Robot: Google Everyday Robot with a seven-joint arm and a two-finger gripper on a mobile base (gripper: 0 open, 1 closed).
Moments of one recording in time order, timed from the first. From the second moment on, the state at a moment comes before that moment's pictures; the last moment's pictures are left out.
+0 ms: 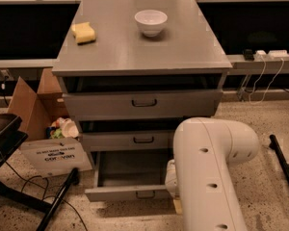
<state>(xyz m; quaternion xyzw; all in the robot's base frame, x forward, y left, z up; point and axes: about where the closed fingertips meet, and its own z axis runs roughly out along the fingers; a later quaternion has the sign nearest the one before) 0.522 -0.174 0.184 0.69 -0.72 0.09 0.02</state>
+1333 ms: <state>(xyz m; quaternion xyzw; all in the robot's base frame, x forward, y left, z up) 0.471 -0.257 0.182 0.62 -0.78 0.07 0.09</state>
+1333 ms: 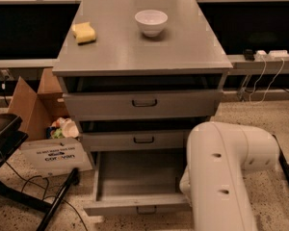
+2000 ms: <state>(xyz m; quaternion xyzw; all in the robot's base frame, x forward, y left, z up) 0.443 -0.282 0.198 0.59 -0.80 0.08 0.10</state>
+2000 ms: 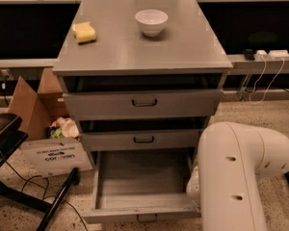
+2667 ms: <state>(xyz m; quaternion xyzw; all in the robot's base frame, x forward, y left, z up) 0.324 -0.357 0.252 0.45 -0.88 0.07 0.14</state>
